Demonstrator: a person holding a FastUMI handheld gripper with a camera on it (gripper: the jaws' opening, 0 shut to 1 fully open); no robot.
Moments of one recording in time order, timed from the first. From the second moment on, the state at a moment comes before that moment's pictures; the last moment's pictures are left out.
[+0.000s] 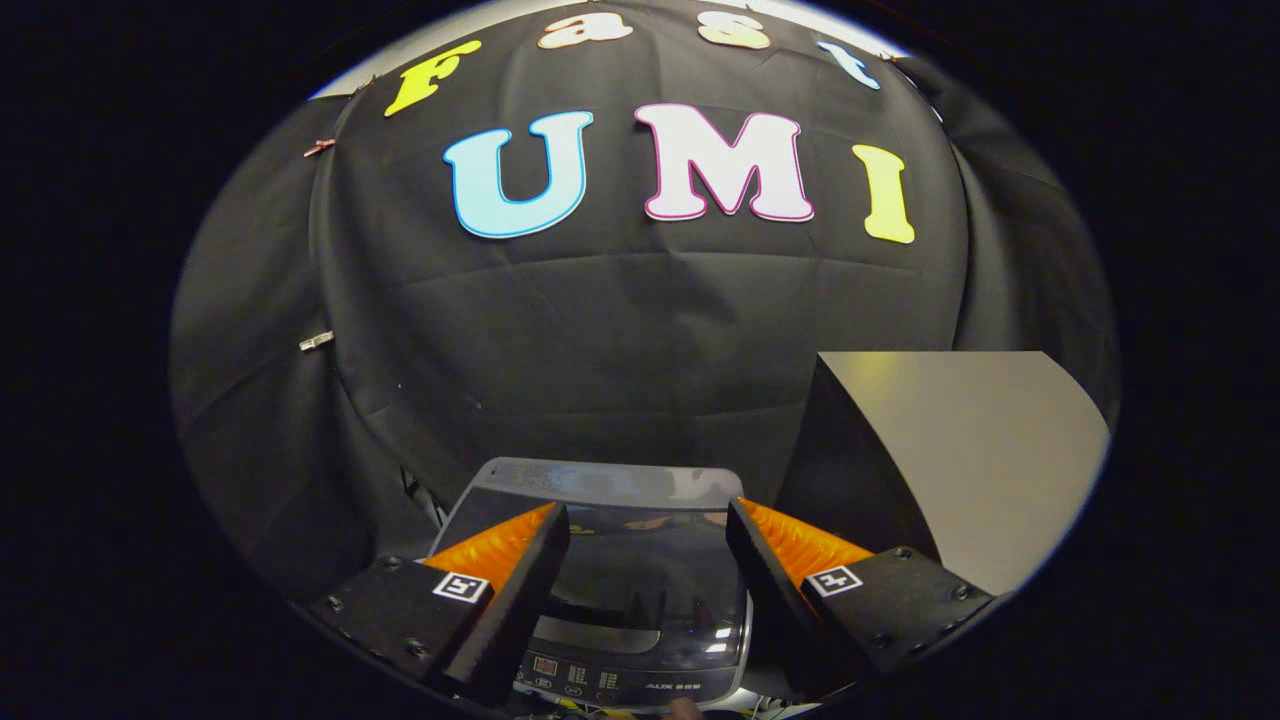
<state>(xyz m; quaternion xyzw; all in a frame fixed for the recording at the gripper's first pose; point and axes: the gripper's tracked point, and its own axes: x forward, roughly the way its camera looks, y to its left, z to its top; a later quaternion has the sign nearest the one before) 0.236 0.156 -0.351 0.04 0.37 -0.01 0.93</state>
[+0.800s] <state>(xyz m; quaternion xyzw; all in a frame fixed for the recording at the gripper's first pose) 0.175 0.122 -0.131 0.05 0.16 0.06 0.98</state>
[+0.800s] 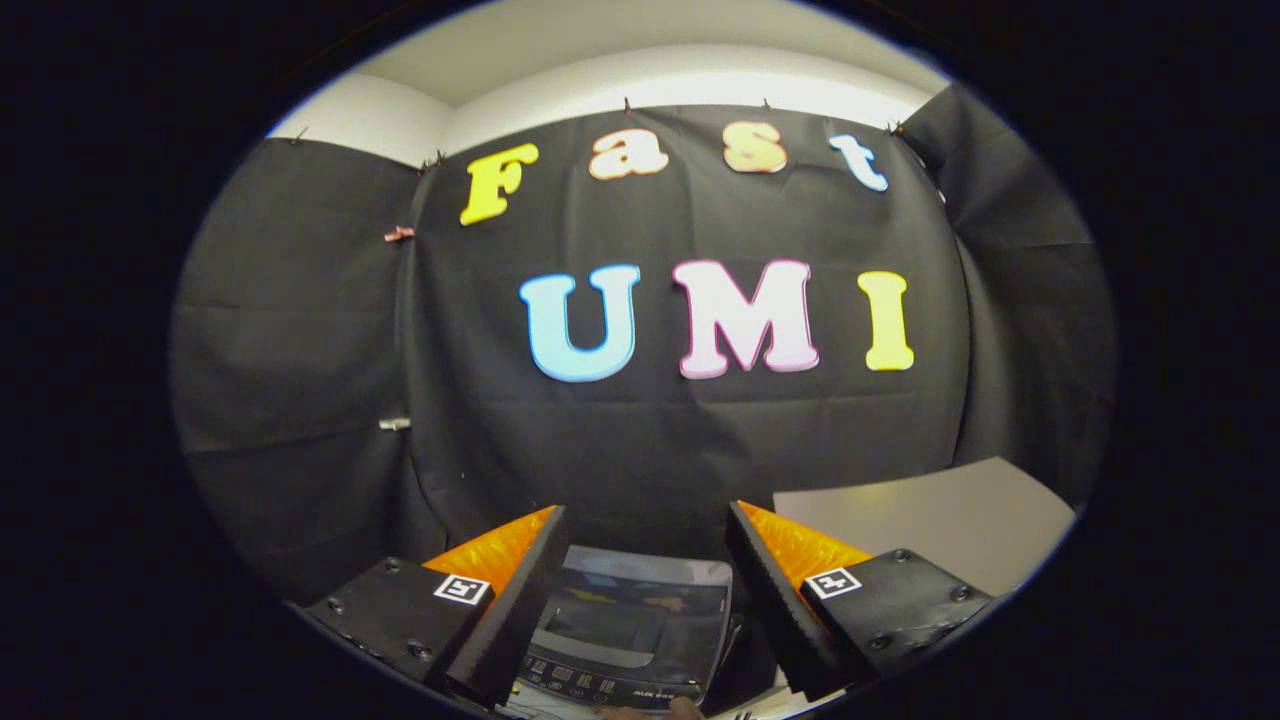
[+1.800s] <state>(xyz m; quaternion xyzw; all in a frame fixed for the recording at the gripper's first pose) 0.010 -0.016 -0.020 -0.02 0.00 0.02 1.00</state>
